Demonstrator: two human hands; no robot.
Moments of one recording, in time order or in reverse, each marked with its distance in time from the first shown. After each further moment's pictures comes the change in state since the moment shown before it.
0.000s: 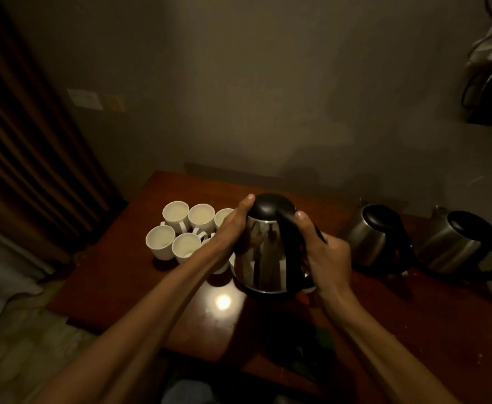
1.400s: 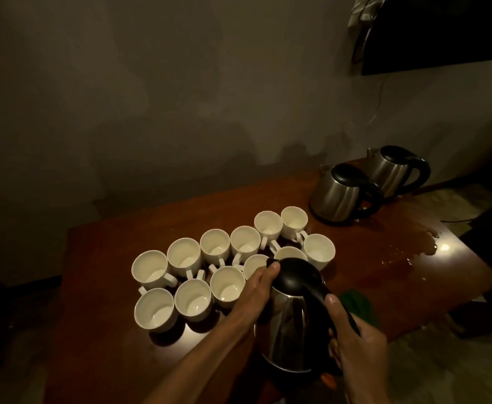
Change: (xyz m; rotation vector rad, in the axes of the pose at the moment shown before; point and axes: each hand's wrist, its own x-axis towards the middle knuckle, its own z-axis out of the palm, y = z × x) left_hand 0.025 -0.060 -0.087 0.252 -0.584 -0.188; right_hand -0.098 0.076 0.136 0.011 0.702 0.331
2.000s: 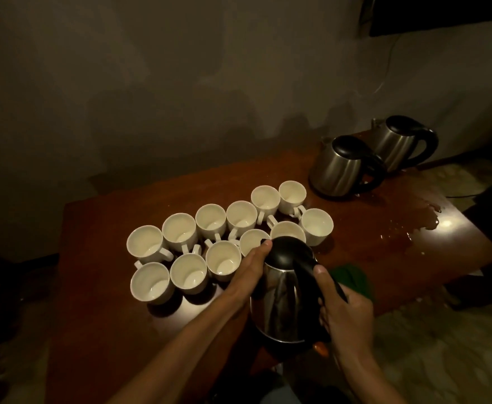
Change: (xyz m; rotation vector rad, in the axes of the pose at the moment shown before) left_hand 0.001 -0.011 0.006 -0.044 0.041 -0.110; right_hand 0.008 0.005 0.000 0.021 -0.047 -0.062
